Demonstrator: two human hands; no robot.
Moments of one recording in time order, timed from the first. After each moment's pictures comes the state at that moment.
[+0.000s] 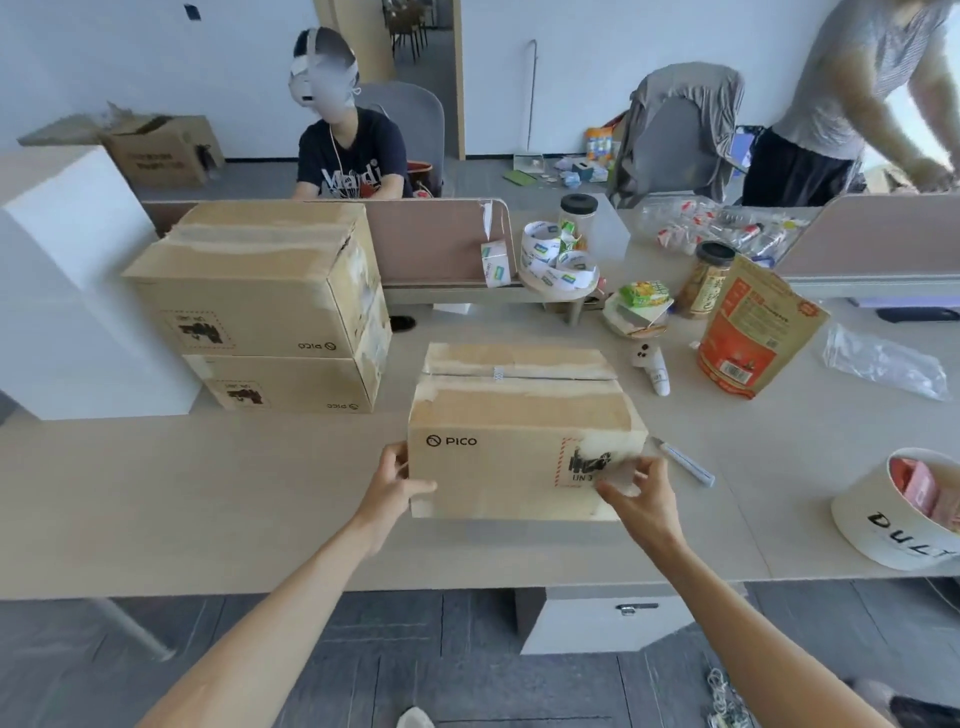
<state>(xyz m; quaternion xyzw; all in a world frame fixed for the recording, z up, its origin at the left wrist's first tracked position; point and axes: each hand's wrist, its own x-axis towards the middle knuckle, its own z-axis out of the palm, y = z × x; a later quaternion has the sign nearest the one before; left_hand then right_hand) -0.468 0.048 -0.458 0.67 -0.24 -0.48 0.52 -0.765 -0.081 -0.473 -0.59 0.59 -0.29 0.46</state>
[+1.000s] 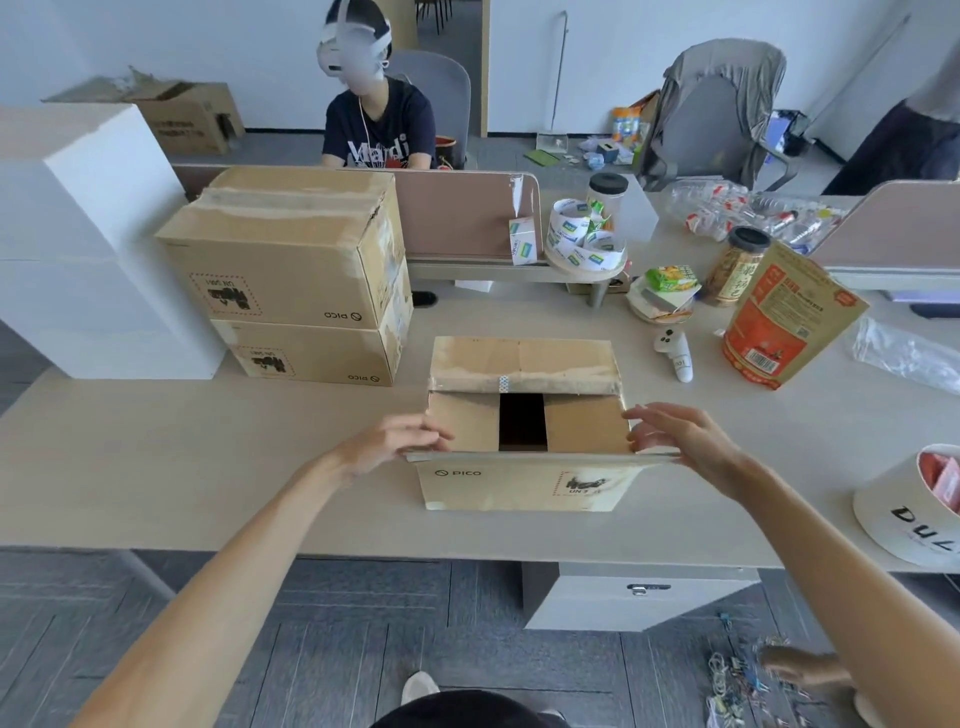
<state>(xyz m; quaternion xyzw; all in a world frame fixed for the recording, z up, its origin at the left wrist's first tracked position) -0.418 0.061 -0.408 0.63 -0.47 -0.54 0.31 -0.773 -0.132 -0.410 -0.64 0.47 -0.15 0.59</state>
